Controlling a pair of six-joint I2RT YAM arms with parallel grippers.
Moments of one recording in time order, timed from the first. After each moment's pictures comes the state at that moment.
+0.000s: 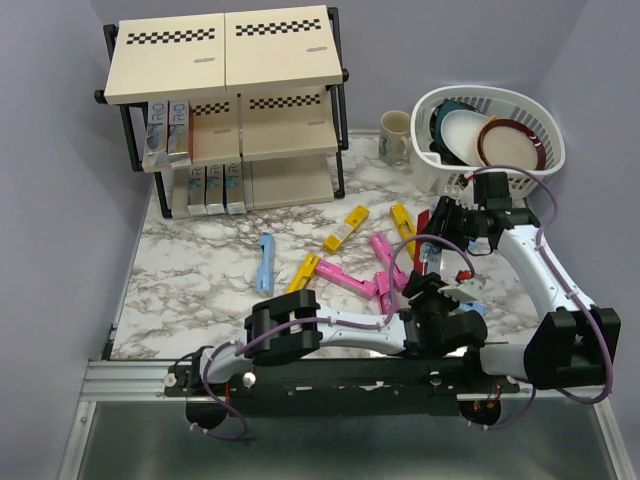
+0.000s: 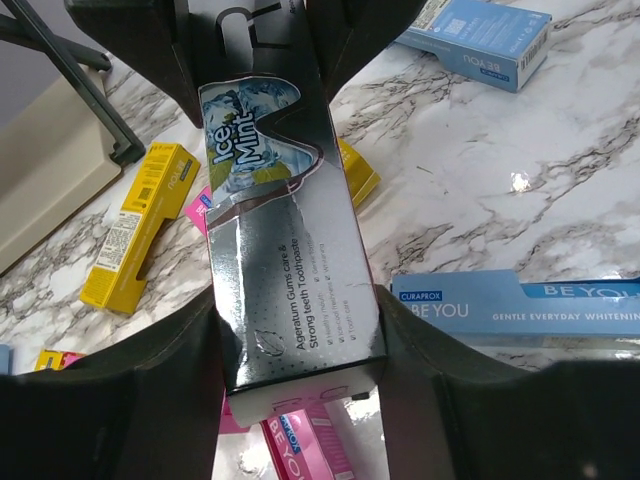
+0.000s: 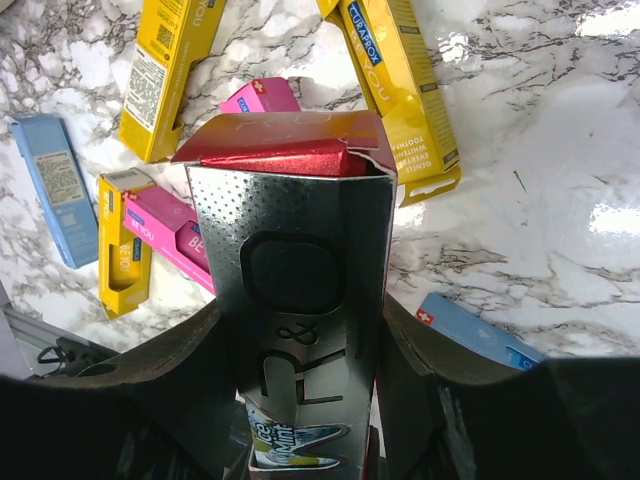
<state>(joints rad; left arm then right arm) -1.49 2.19 1.66 -0.11 -1.17 -0.21 0.06 1.30 1.01 -0.69 -0.38 0.39</state>
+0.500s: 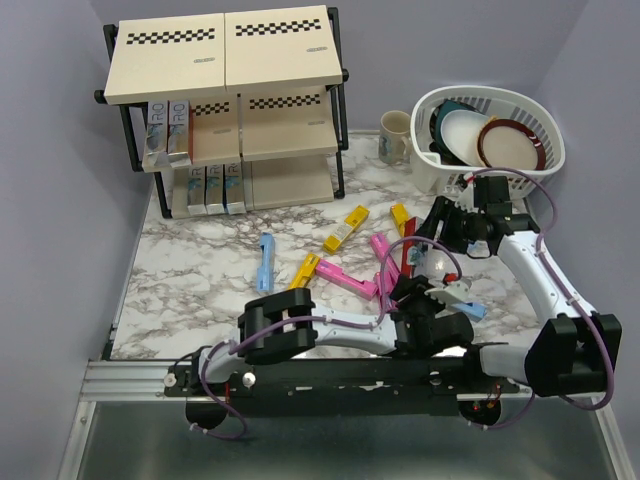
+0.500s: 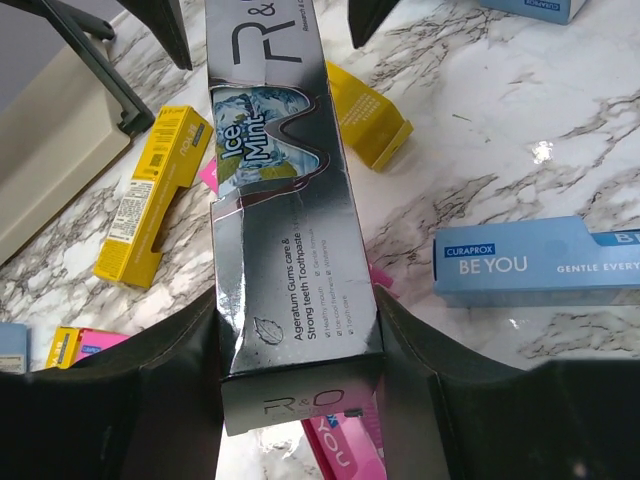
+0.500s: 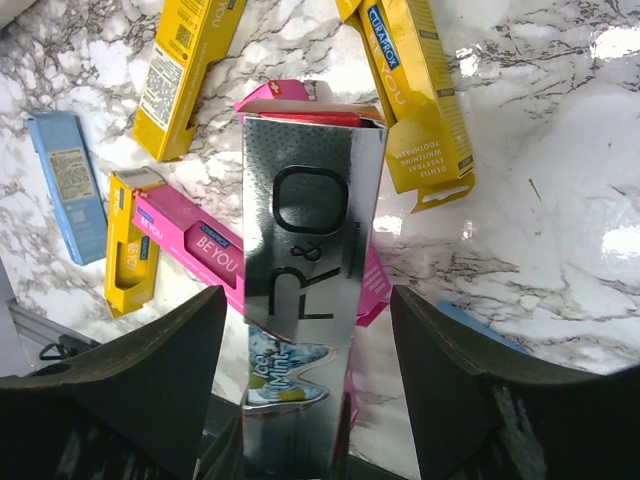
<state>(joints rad) -1.48 2.15 1.54 -0.13 -1.16 -0.25 0.06 1.27 0.97 -0.64 -0.40 0.39</state>
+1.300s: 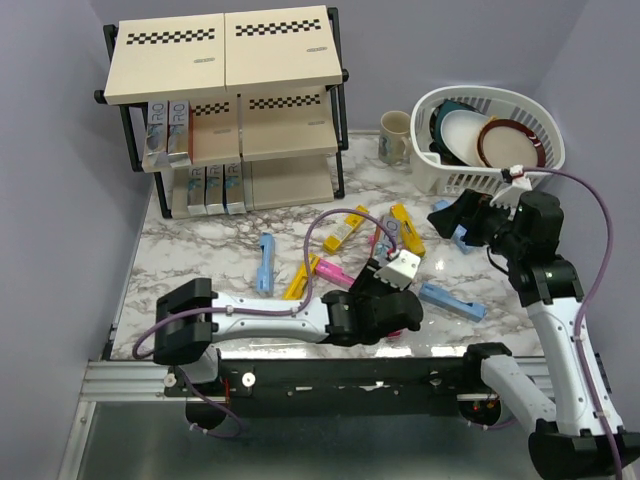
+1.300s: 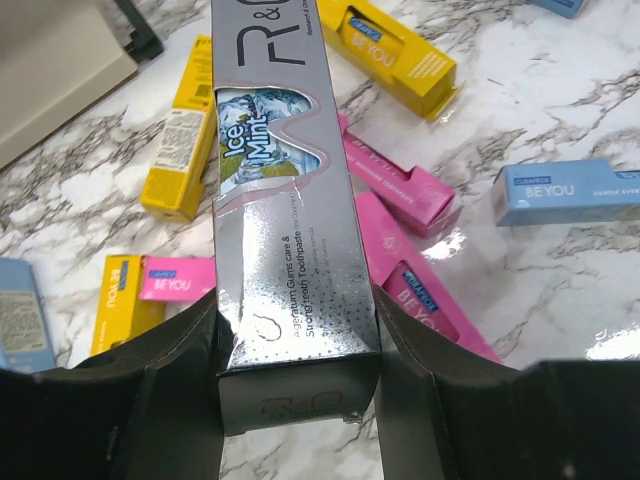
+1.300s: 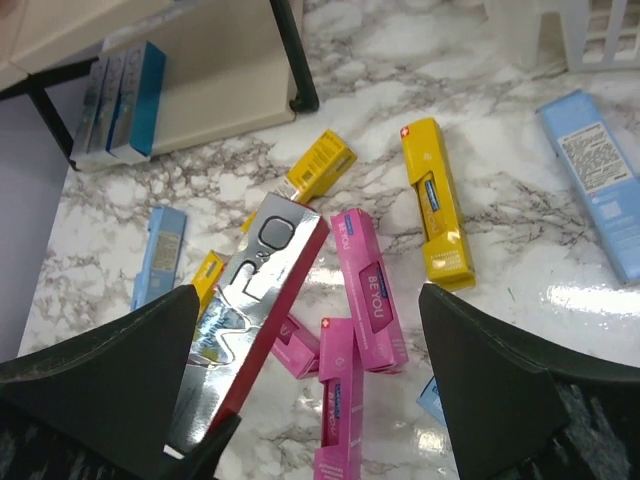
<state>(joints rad) -1.44 1.67 1.23 -0.31 -0.93 -0.46 0.06 0.84 0.96 -0.55 -0.33 0.38</state>
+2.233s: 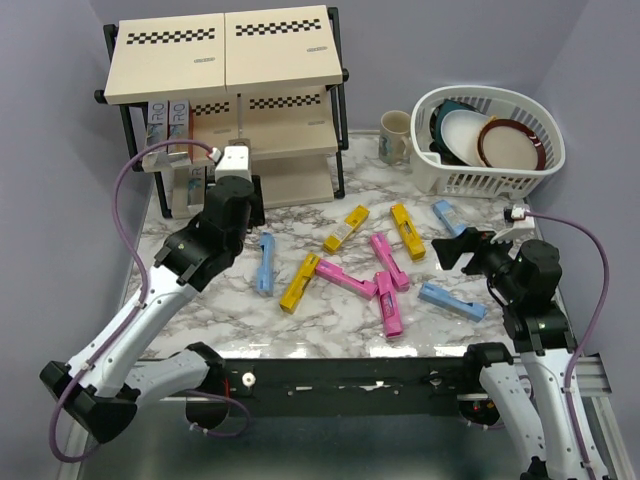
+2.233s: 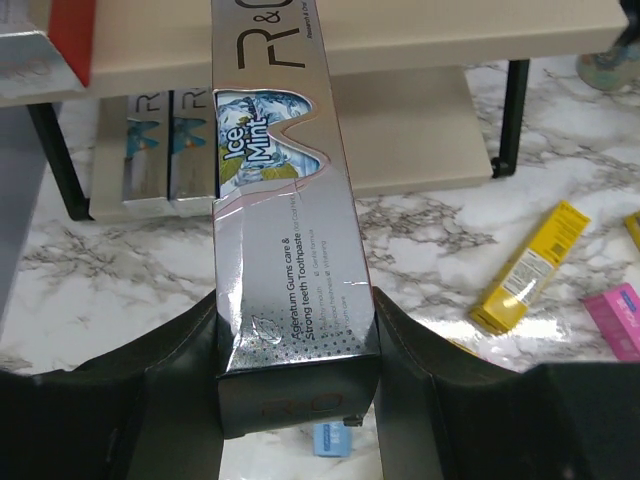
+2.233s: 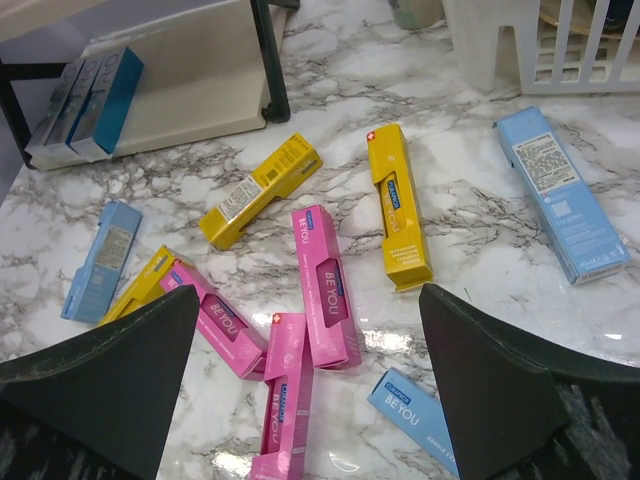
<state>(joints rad) -0.67 1.02 1.17 -0.59 -0.59 -0.30 0.06 0.49 0.67 -0.43 -0.27 0.30</state>
